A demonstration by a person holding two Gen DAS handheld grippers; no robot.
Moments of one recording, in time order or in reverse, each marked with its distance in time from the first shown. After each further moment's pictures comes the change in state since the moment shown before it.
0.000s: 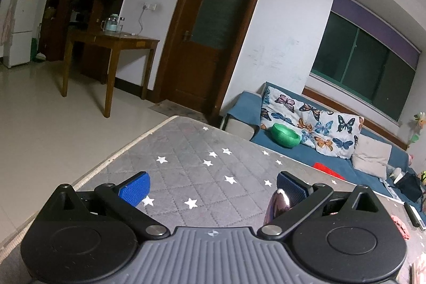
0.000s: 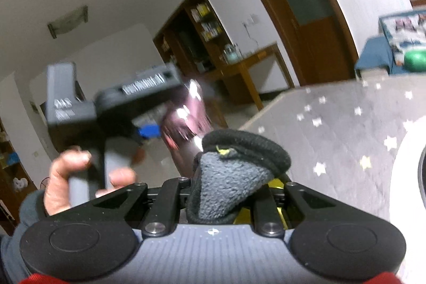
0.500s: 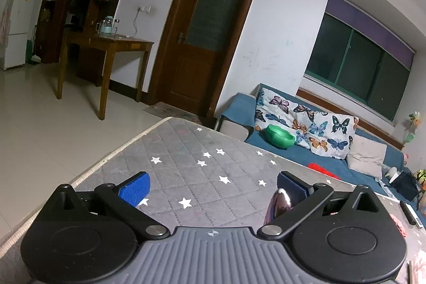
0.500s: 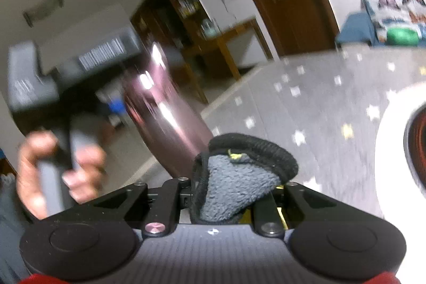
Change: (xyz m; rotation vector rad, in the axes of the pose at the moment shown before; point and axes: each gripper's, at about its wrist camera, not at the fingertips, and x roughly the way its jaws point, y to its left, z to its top) left arm 0.001 -0.005 -0.003 -0.004 -0.007 -0.029; right arm -0.011 0.005 -0.001 0.020 0.035 -0.058
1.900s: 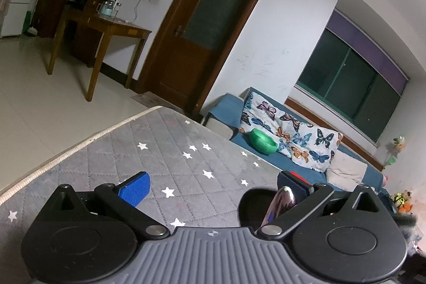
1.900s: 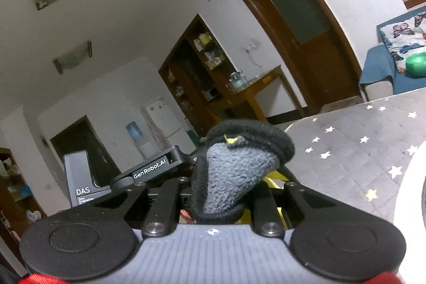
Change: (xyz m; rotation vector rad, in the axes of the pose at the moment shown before) left arm 0.000 0.017 -0.009 -0.135 0.001 -0.061; right arm 0.002 -0.005 0.041 0.046 -0.188 0.137
